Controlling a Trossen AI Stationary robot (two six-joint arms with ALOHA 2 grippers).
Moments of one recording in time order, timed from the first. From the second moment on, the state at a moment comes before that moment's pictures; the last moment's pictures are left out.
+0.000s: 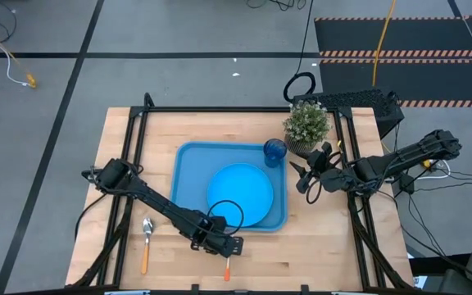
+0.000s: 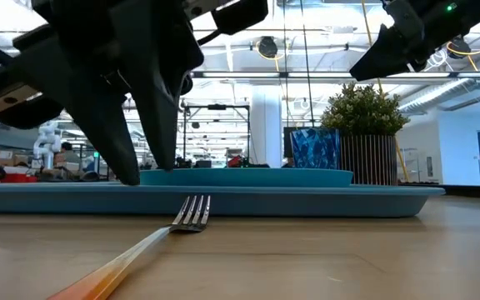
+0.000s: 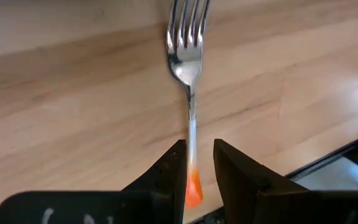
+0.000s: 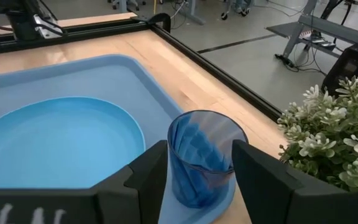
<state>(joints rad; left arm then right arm) -0.49 1.99 1.37 -0.46 0.05 -1.90 0.32 0.86 0.56 -0.33 0.86 0.43</state>
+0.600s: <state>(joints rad) -0.49 2.09 1.37 -0.35 0.05 -1.88 0.32 0.86 0.56 -0.33 0.86 0.43</state>
